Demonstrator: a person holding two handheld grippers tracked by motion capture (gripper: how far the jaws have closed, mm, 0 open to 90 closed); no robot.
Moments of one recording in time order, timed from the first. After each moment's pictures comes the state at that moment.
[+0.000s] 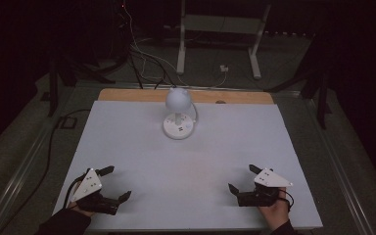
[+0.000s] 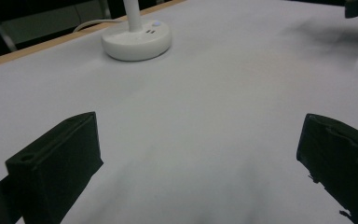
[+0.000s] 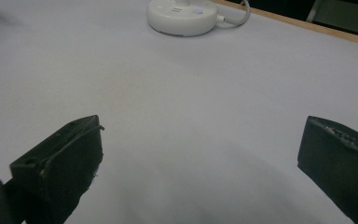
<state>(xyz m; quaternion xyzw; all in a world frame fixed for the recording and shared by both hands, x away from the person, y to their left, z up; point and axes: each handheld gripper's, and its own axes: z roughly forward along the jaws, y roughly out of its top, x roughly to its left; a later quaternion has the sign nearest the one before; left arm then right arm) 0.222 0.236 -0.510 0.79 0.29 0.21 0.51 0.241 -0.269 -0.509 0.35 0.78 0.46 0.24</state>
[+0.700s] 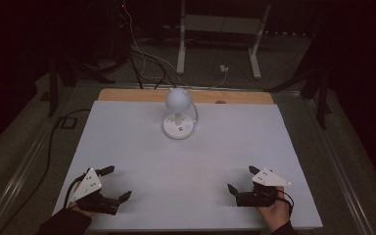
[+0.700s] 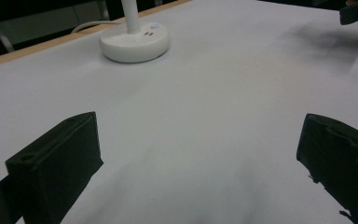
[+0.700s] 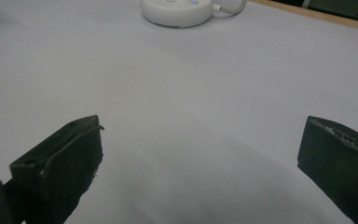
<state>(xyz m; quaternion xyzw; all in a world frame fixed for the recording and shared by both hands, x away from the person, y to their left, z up) 0.222 0.235 -0.509 0.78 0.29 0.21 0.51 0.239 -0.263 -0.508 0.38 0.78 0.44 0.23</state>
